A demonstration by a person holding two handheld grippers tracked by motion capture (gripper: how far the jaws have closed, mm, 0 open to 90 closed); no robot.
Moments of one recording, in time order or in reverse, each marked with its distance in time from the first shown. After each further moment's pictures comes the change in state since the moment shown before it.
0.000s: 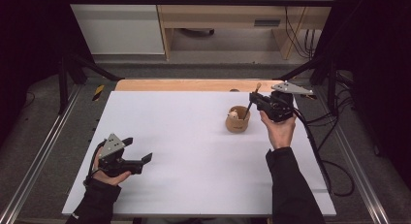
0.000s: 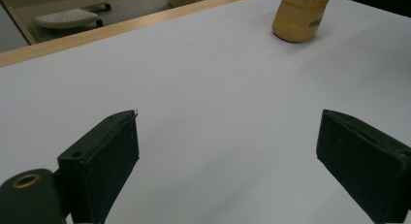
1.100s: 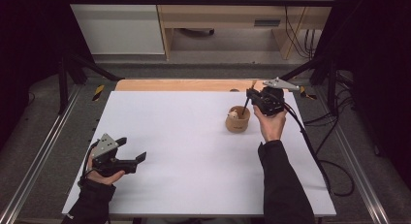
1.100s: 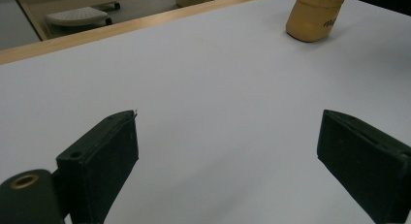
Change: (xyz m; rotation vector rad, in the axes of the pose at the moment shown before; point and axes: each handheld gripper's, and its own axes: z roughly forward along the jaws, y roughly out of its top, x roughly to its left) left arm 0.012 -0.006 -0.006 -0.003 0.026 -0.016; right arm -0.011 -0.007 0.042 0.019 -0.087 -0.003
